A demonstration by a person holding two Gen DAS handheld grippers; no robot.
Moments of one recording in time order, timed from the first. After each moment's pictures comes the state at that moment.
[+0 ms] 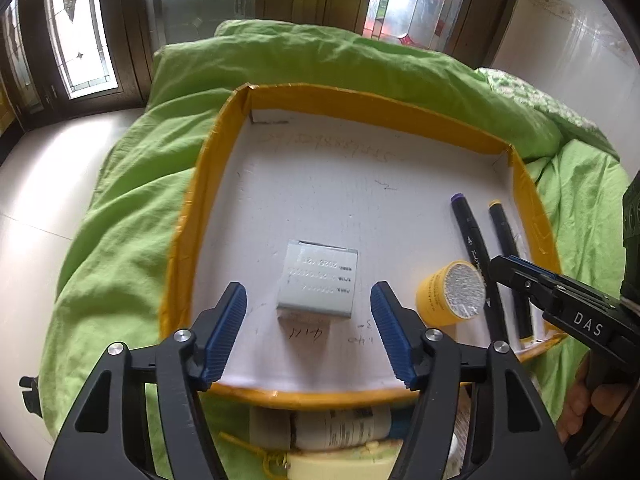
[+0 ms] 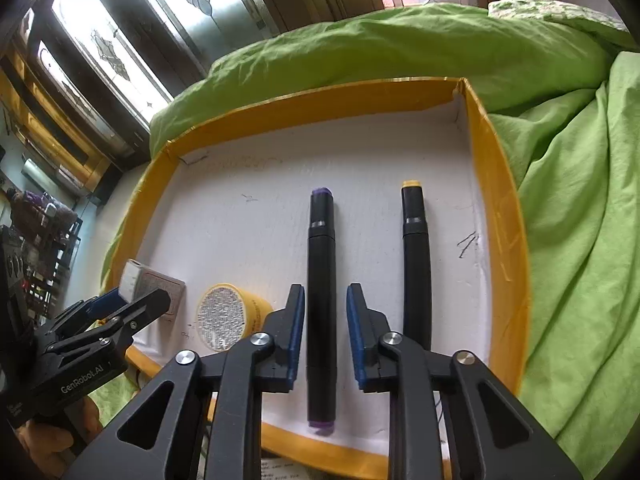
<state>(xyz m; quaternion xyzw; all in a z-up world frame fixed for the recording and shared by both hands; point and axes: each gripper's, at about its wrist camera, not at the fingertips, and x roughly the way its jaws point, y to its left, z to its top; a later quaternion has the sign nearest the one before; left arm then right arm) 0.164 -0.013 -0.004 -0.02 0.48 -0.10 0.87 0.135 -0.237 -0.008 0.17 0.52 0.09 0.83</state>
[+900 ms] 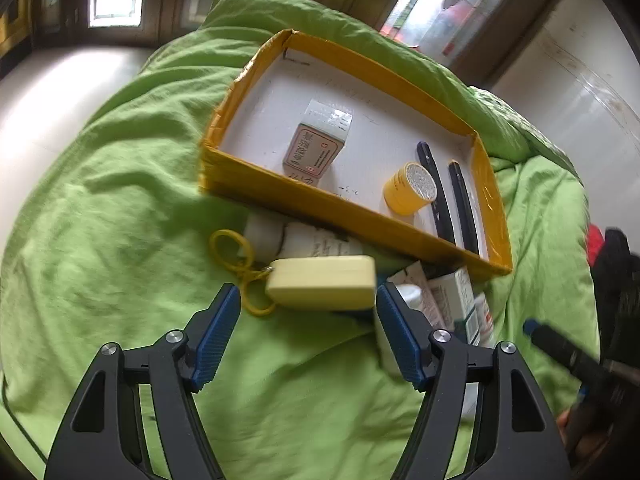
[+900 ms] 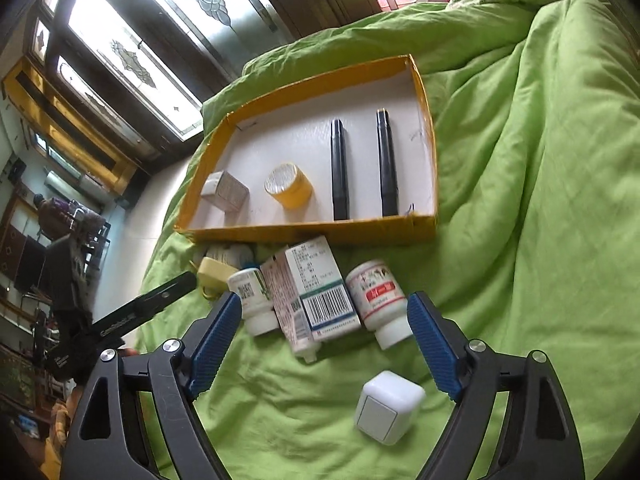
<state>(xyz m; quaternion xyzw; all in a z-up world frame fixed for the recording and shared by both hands) 0.076 0.013 -0.014 -0.15 0.51 -0.10 0.84 0.012 -0.251 0.032 0.21 0.51 0.11 0.82</state>
